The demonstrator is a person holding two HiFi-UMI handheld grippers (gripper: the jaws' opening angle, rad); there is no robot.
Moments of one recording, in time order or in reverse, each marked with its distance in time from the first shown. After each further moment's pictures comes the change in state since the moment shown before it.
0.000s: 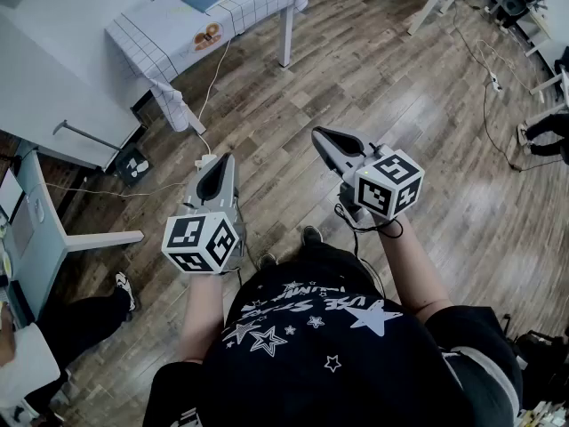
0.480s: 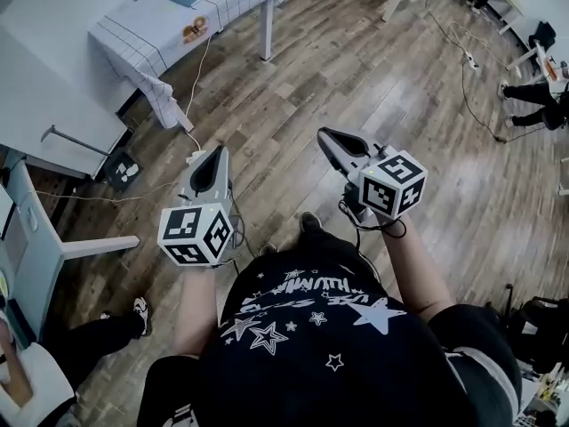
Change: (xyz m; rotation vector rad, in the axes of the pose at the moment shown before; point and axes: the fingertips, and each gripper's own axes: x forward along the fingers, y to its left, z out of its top) left arm -0.060 0.023 -0.017 0.067 0.015 -0.066; right arm -0.026 0.066 -0.037 0.005 0.017 -0.108
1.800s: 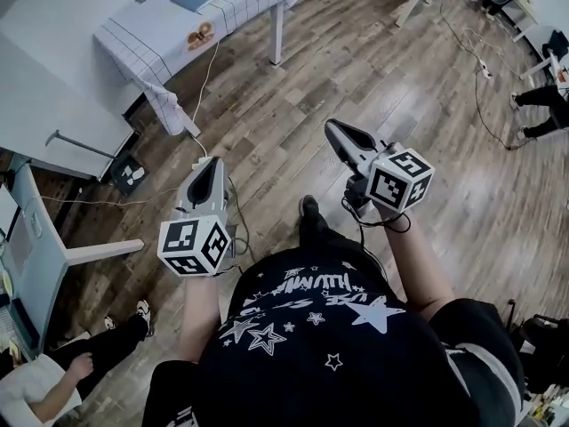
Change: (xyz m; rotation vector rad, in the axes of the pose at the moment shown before) left arm 0.036 0.026 0.001 -0.011 0.003 0.082; right arm 0.036 -0.070 0.029 0.119 -0.112 0.035
